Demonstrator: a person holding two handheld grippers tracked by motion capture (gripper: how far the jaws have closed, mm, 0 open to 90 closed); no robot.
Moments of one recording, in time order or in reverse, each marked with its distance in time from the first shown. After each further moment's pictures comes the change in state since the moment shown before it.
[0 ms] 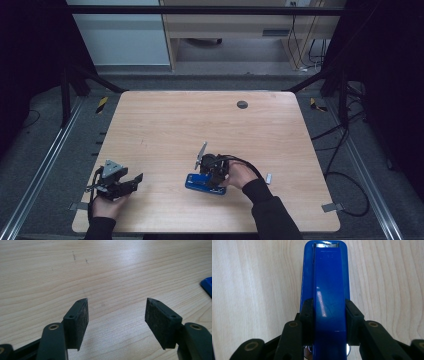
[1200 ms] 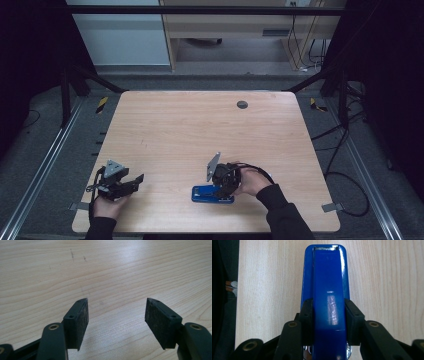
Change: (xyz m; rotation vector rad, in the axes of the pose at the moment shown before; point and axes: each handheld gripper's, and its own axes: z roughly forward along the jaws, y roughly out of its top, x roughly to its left) left arm -0.002 0.000 0.002 0.013 0.000 0.006; right arm 0.016 -0.036 -0.003 -0.090 0.079 -0.138
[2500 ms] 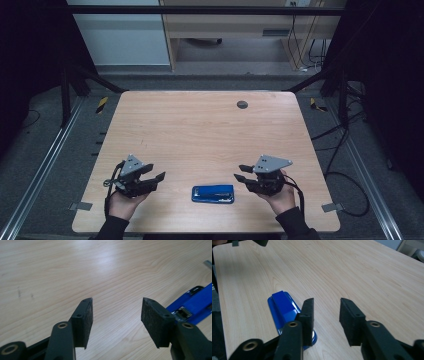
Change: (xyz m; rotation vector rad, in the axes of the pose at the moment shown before) left arm -0.066 0.045 -0.009 -0.072 -0.200 0.121; right arm 0.046 -0.091 -0.068 -0.599 -0.437 0.381
